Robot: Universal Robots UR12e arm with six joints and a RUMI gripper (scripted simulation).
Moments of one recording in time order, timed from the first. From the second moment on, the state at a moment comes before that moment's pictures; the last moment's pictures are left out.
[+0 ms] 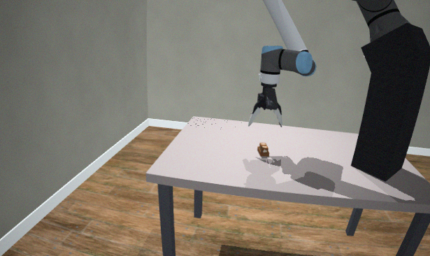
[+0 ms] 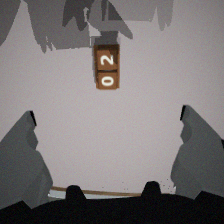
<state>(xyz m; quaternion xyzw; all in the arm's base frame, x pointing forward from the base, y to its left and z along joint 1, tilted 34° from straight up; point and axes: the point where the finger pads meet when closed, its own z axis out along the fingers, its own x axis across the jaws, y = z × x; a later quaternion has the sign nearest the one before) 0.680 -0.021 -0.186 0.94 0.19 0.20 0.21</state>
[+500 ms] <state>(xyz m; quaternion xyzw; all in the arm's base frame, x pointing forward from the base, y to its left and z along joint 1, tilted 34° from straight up) 0.672 -0.015 -0.171 0.94 0.19 0.20 0.21</state>
